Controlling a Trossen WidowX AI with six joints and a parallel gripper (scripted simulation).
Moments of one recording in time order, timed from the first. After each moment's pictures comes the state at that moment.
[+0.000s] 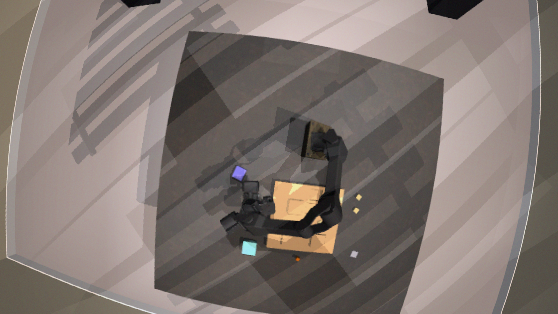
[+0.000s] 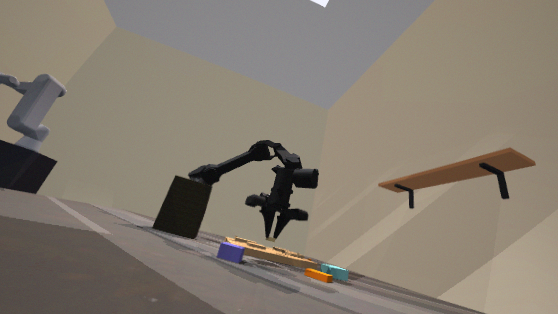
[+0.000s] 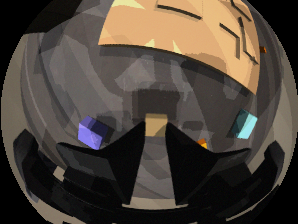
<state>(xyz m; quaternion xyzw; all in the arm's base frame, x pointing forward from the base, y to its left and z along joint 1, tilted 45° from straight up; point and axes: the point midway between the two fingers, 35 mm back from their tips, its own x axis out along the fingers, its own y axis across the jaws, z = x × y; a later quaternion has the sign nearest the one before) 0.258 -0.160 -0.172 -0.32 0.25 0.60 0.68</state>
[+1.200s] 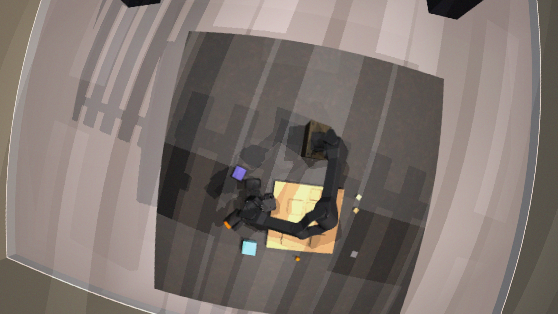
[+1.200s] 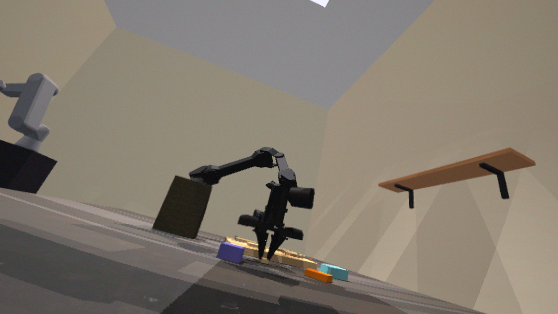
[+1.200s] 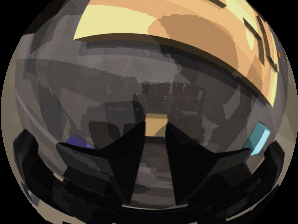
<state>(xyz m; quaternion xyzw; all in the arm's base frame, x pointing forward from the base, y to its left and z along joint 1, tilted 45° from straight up) 0.263 -0.118 -0.211 -0.32 0.25 0.61 0.69</state>
